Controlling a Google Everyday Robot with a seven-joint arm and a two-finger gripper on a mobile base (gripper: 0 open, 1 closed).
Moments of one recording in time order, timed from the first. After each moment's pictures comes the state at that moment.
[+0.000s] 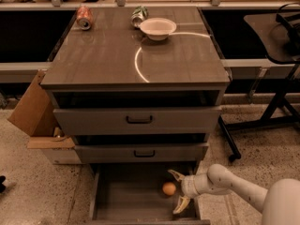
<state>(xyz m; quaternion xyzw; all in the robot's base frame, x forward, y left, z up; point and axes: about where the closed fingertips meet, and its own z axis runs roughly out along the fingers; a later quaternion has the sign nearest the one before) 0.503 -0.111 0.242 -0.68 0.59 0.26 0.35</state>
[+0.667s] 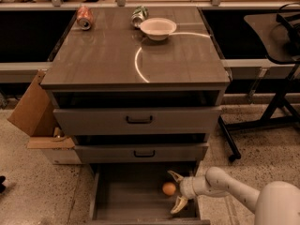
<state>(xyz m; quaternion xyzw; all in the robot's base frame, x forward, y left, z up) 0.514 -0.104 0.214 -0.66 0.60 0.27 0.36</state>
